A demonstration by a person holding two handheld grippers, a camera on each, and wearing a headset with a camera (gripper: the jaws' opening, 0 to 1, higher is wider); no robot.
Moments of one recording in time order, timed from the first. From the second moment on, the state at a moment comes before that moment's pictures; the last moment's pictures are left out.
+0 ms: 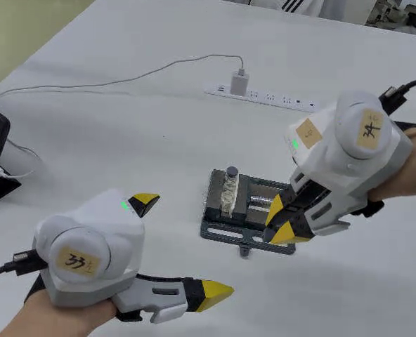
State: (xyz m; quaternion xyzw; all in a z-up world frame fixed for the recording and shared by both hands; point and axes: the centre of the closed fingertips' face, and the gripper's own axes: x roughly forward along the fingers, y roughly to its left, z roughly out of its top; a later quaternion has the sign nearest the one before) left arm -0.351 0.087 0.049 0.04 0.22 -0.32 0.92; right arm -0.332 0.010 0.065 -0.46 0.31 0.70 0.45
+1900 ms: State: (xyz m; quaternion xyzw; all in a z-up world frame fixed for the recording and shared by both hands) left arm -0.352 0.095 0.029 0.02 0.25 -0.31 0.92; right arm -0.255 0.065 0.033 -0.60 0.19 0.72 0.30
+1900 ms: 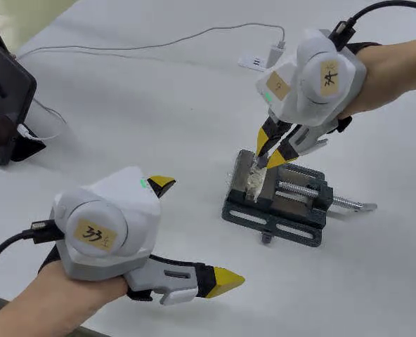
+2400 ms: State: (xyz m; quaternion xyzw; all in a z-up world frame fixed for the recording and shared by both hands) left arm -0.353 0.096 0.026 0.02 0.25 -0.31 0.92; right arm -0.249 0.068 0.028 -0.60 0.22 0.71 0.29
